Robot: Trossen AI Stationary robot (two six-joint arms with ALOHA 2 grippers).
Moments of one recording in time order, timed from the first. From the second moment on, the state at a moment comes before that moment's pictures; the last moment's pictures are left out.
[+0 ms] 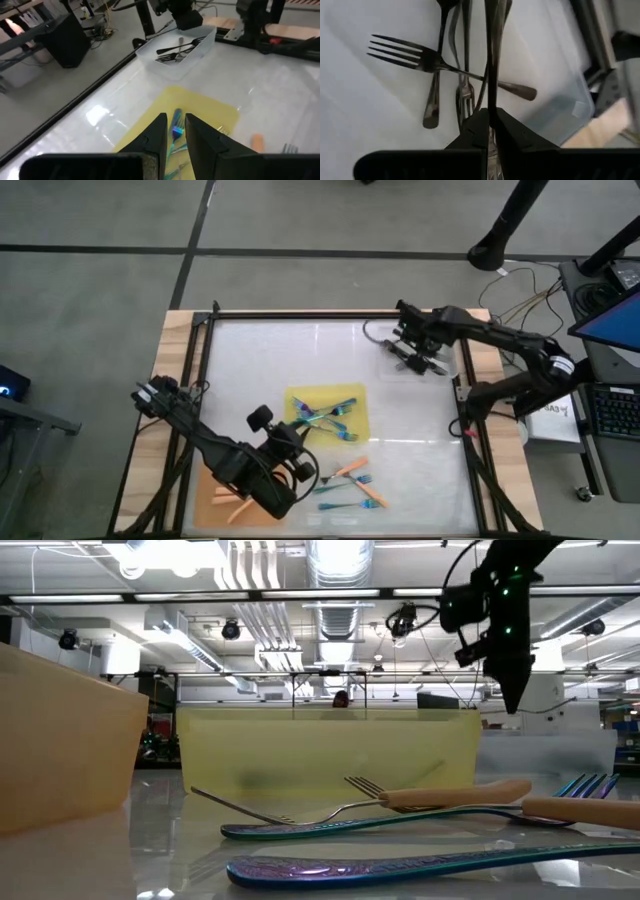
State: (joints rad) left arm -0.63 1.89 1.89 -1.30 -1.09 -1.08; right arm -0.64 1.33 1.01 -1.12 0.25 -0.08
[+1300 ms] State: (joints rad) left arm -0.70 1.41 1.09 -0.99 -0.84 -1.38; right arm -0.08 1.23 1.01 -0.99 -0.11 0.33
